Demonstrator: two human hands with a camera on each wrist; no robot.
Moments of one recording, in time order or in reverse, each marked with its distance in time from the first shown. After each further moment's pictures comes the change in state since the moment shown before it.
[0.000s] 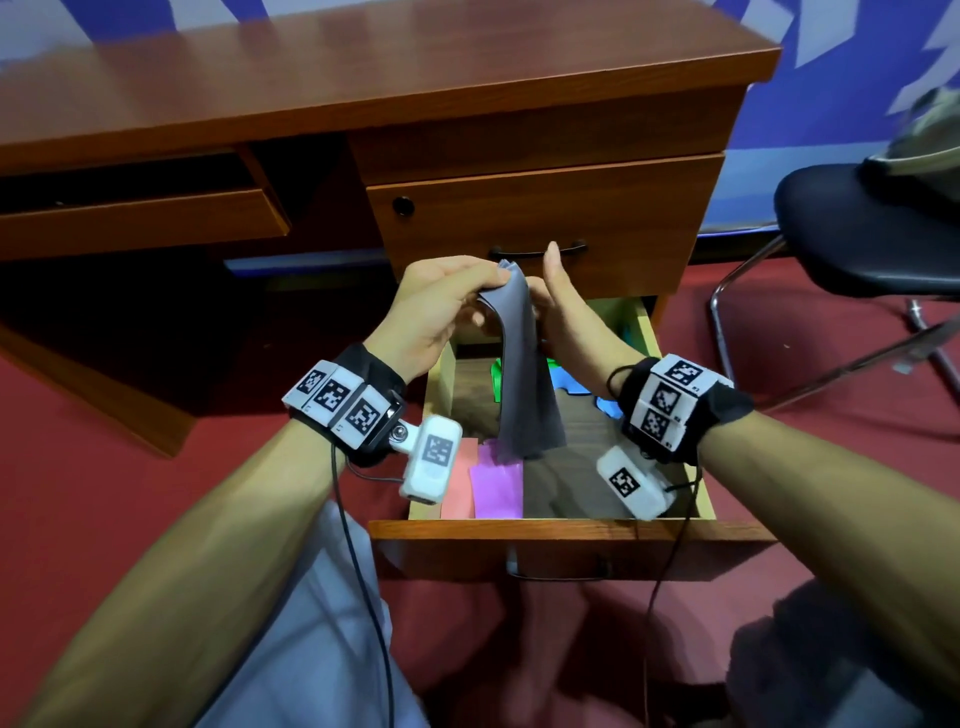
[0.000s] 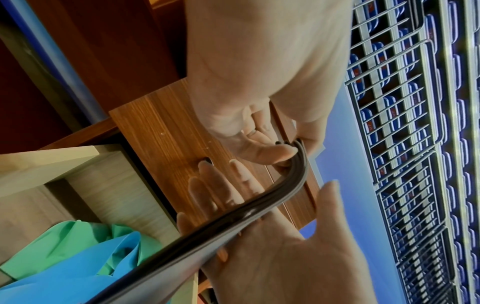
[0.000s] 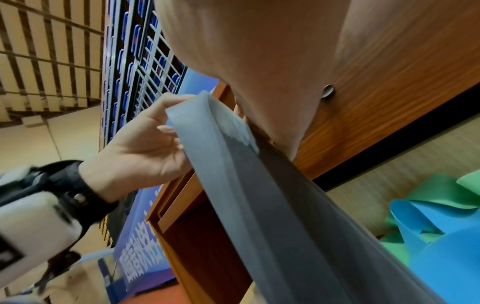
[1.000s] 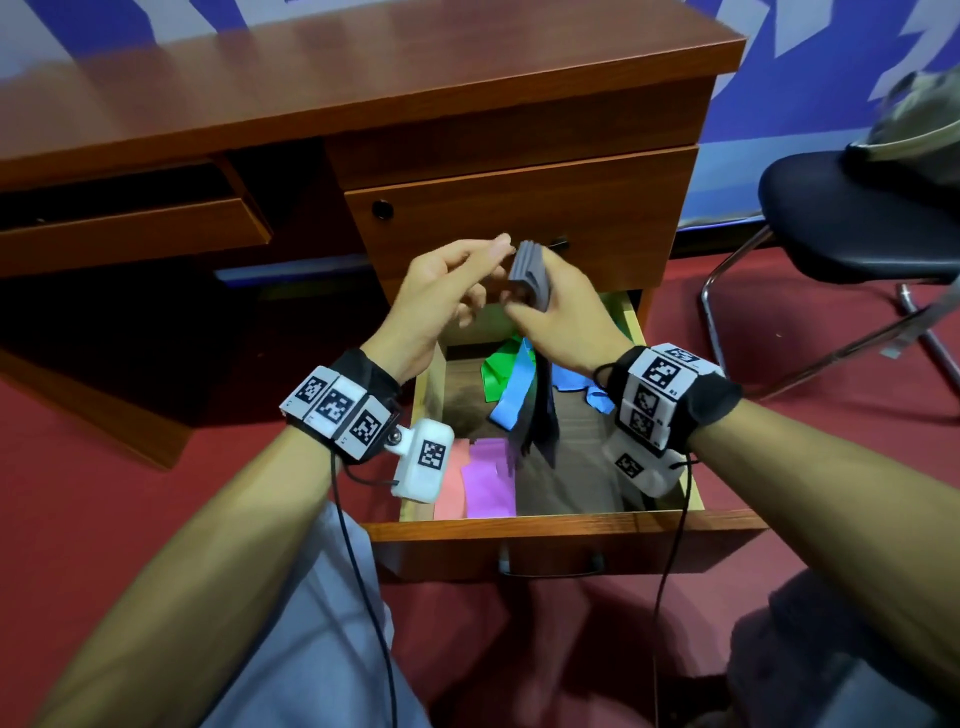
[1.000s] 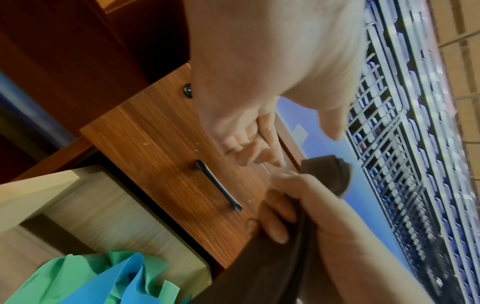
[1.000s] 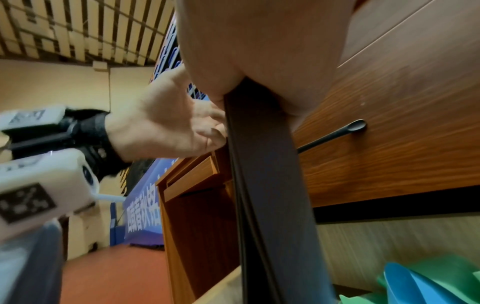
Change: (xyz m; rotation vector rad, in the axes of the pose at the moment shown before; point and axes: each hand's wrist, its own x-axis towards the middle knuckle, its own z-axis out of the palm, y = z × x) left_hand -0.003 0.002 0.011 0.127 -0.135 0.133; right_hand -0.008 -0.005 -0.016 -0.593 0.241 -0.435
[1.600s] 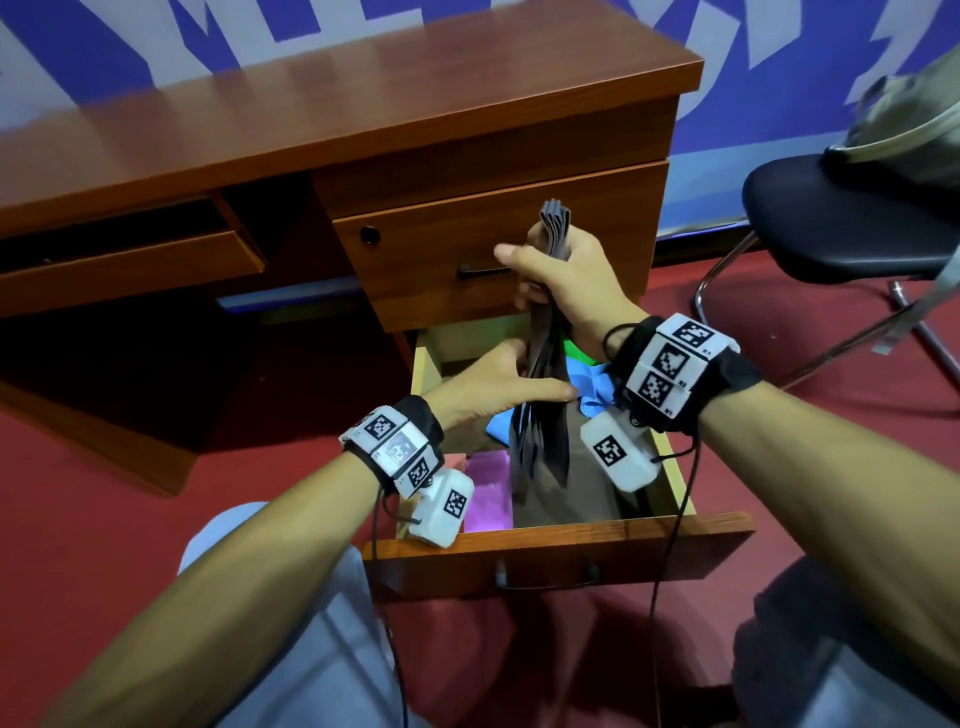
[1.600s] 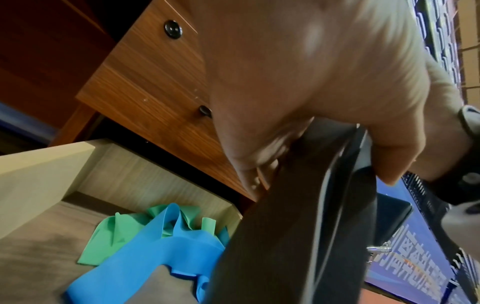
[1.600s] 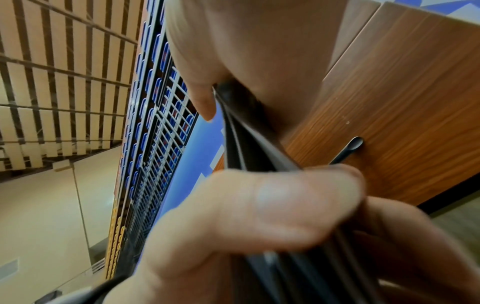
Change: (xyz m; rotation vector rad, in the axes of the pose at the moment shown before) left_hand -0.013 -0.039 0.058 0.214 -0.398 -0.213; right_hand 0.016 -0.024 -0.025 0.641 0.117 0.145
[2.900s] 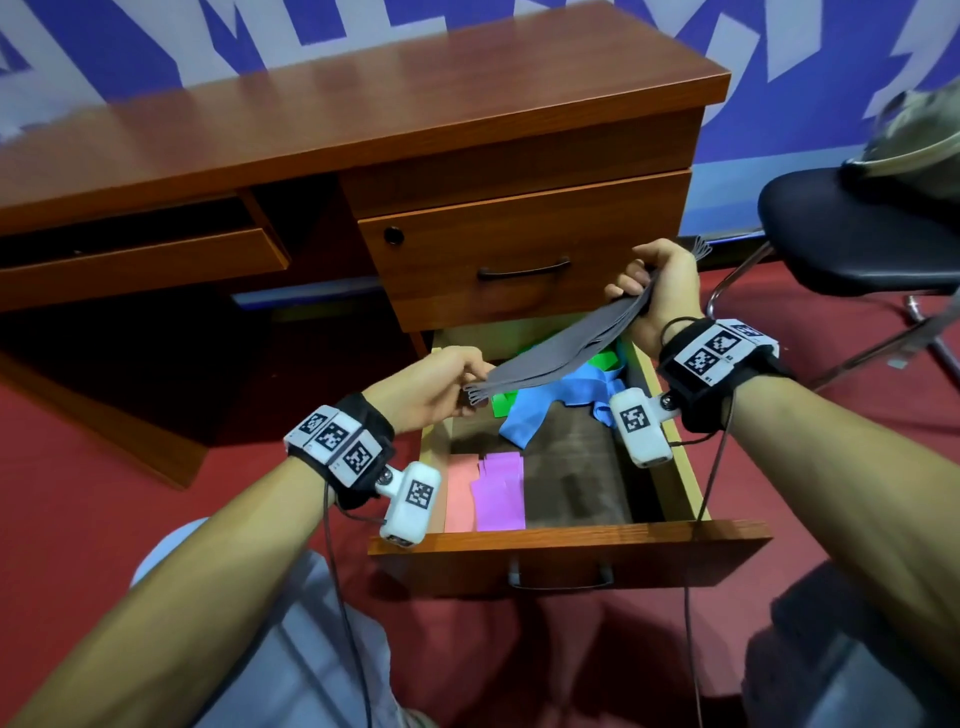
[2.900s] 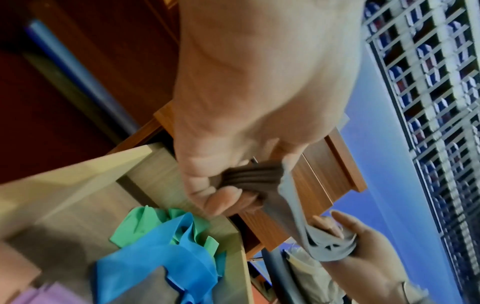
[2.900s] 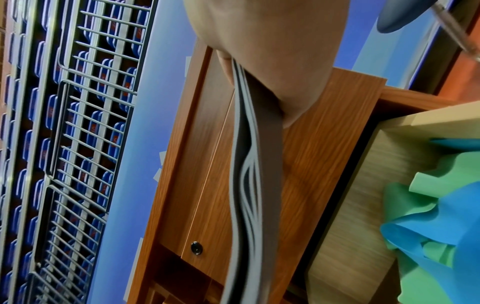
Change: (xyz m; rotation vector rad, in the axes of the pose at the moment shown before) left_hand -0.026 -0.015 -0.058 -0.311 0.091 -0.343; right_hand 0.026 0.025 -0.064 0.621 0.511 0.263
